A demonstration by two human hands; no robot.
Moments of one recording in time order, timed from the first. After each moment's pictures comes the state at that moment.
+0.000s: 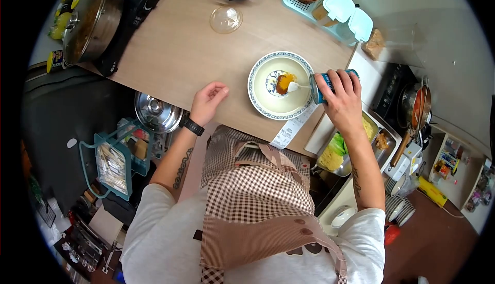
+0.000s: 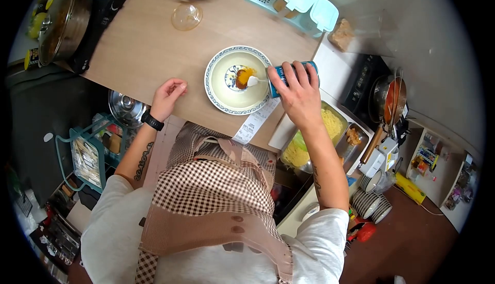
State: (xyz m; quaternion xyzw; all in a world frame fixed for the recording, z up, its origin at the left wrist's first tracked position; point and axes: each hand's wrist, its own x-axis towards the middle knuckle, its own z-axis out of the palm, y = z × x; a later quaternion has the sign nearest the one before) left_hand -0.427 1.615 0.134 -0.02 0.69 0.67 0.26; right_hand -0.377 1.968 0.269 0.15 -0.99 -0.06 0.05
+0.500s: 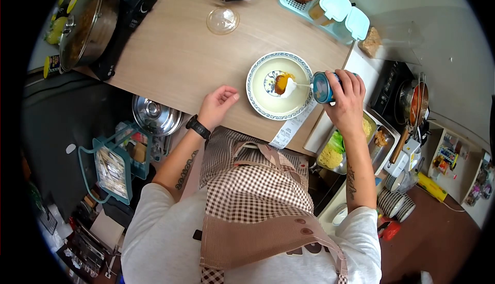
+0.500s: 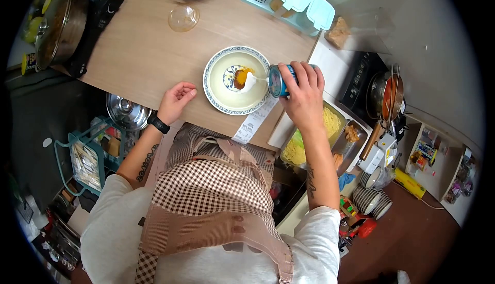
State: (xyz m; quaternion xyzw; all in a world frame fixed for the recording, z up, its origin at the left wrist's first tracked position) left_hand -0.418 1.634 0.129 0.00 0.71 0.64 0.30; right_hand -0.368 1.971 0.271 0.06 -0.99 0.07 0.08
